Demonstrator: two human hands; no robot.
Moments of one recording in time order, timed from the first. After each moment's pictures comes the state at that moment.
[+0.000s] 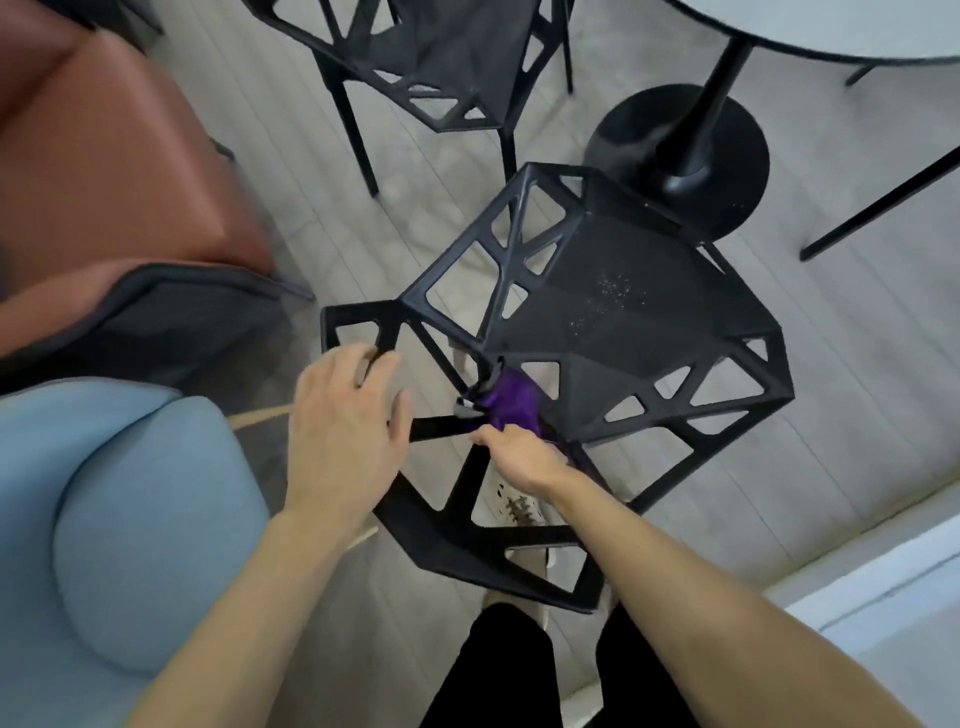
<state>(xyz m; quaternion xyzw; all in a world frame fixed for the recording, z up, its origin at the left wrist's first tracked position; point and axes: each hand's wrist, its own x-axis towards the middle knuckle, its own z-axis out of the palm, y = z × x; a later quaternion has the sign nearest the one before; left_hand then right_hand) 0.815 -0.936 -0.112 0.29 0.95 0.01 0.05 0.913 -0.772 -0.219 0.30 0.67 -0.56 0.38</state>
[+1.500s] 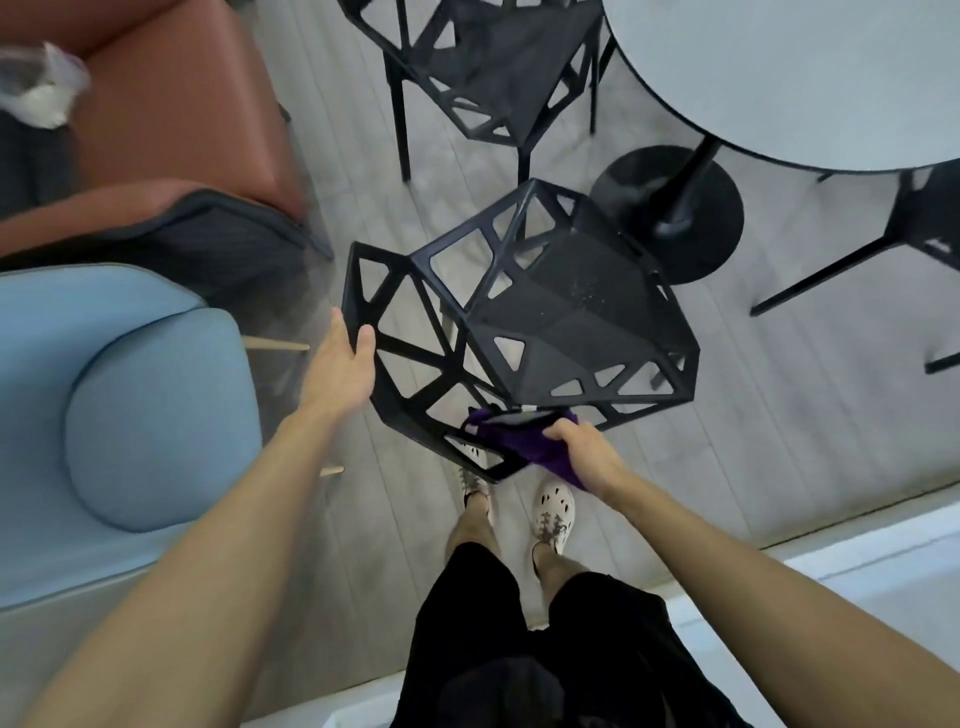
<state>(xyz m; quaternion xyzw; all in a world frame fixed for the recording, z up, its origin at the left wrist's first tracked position) 0.869 -0.943 -0.090 -0.12 0.93 0.23 0.26 1.054 -0.674 -0.126 0.36 0.65 -0.61 0.29</state>
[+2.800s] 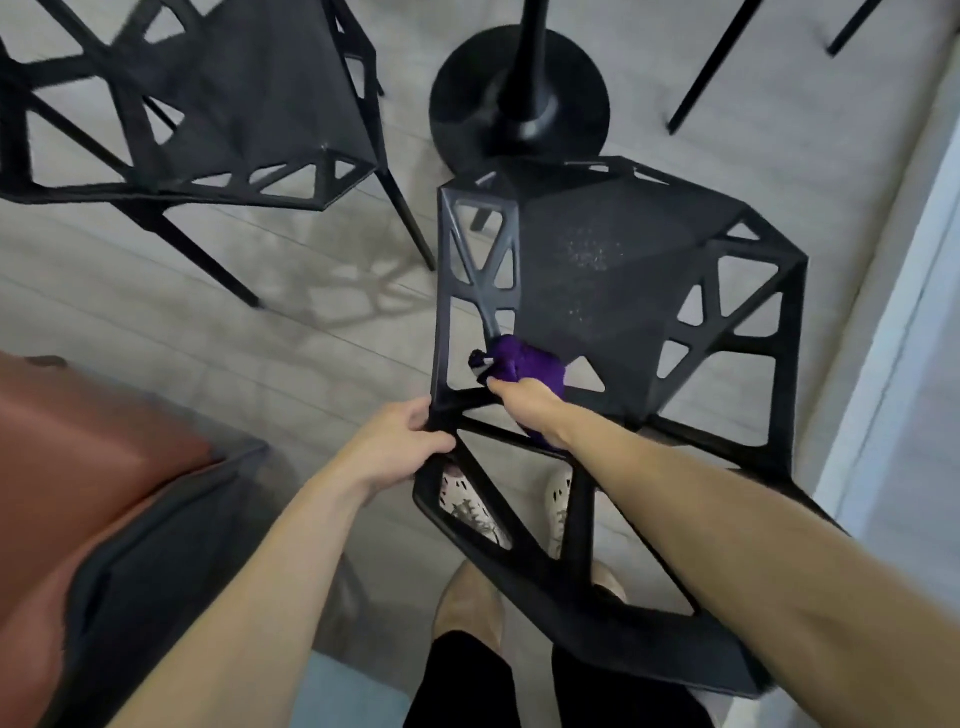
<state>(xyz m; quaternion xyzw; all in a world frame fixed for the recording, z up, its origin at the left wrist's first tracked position) 0.585 -0.903 -0.217 0.16 0.70 0.18 0.67 0.743 -0.795 -0.317 0.63 0.46 -0.60 0.20</state>
